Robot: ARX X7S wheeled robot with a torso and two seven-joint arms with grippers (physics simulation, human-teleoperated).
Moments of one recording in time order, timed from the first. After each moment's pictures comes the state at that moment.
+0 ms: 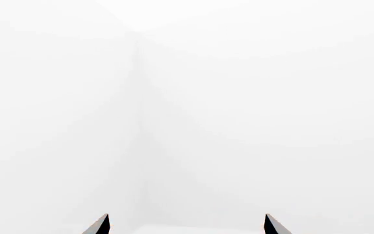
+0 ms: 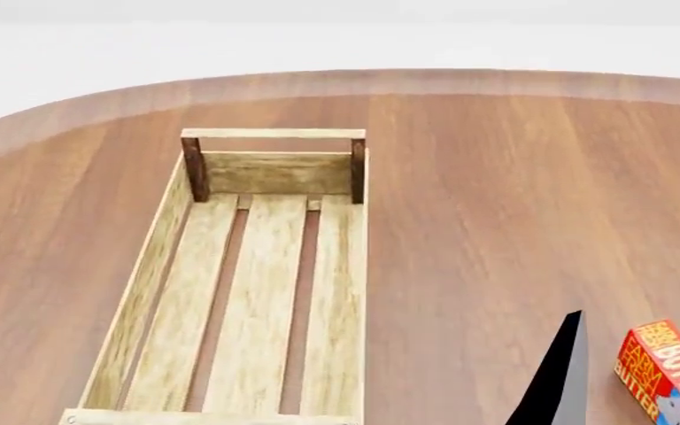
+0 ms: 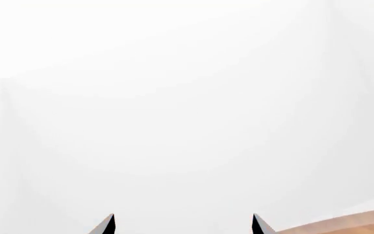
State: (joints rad) left arm 0.19 -0.22 0.00 1.05 0.05 -0.45 -0.41; right arm -0.18 0.76 -0.23 -1.05 0.56 -0.09 0.87
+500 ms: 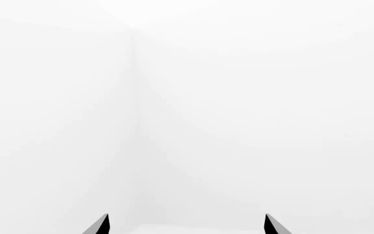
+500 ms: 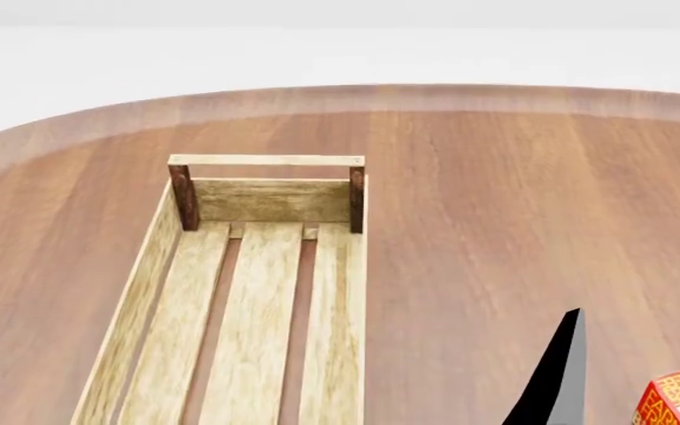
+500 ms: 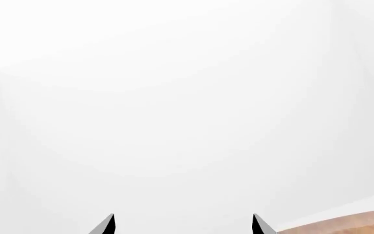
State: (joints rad) left arm 0.19 -0.23 0.01 1.05 0.05 -0.47 -0.42; right arm -0.17 0.77 -0.24 -1.05 0.57 -0.07 0.90
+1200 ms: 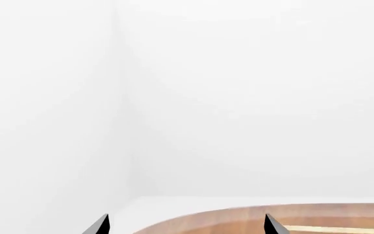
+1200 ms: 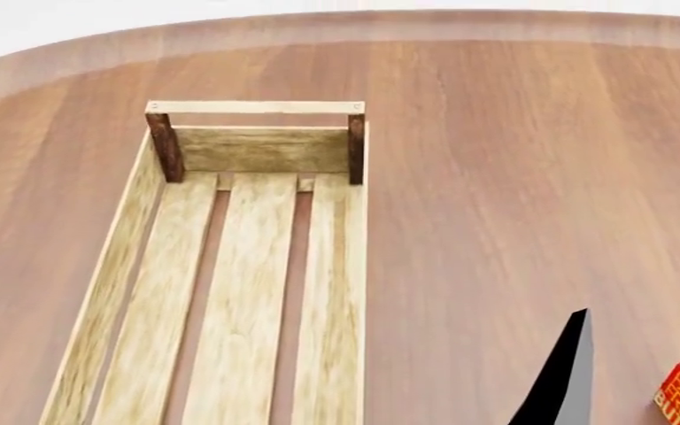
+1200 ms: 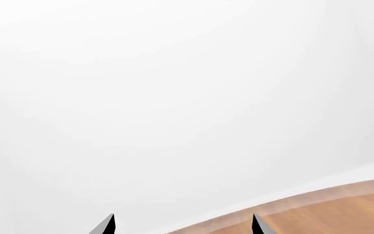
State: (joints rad) left arm 0.20 -0.25 0.02 1.05 0.04 -0.45 -0.43; right arm -0.17 0.78 -0.24 -1.05 0.55 -0.09 0.91
